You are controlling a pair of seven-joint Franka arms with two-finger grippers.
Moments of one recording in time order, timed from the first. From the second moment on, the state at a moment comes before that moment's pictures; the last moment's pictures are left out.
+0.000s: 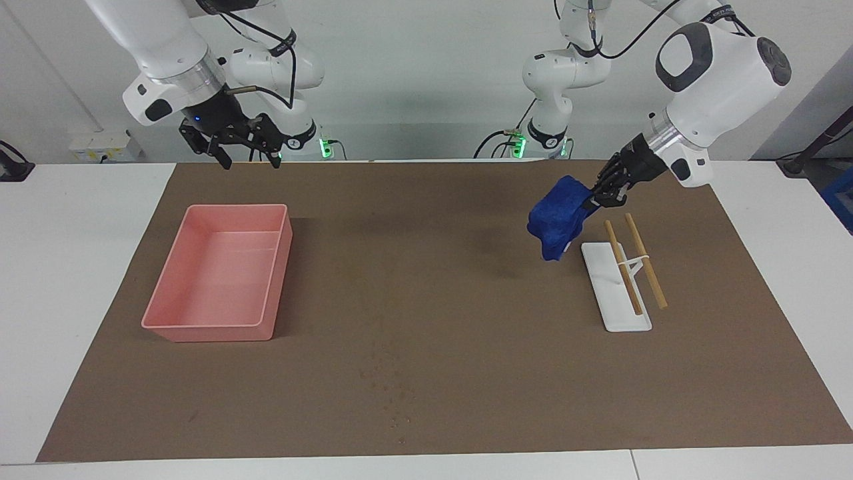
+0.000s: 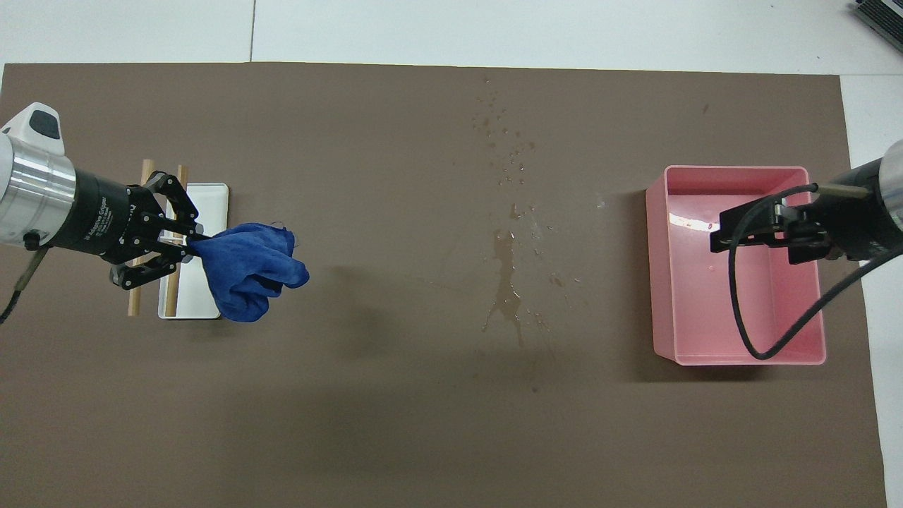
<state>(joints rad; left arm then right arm) 0.09 -0.01 -0.19 -1.76 -0.46 1.67 -1.24 -0.06 -0.01 0.14 -1.52 0.20 1.46 0.23</state>
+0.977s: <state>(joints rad) -0.02 -0.02 -0.26 -1.76 -0.74 1.85 -1.81 0.23 -0.01 0.15 -1.52 0.32 1.58 1.37</state>
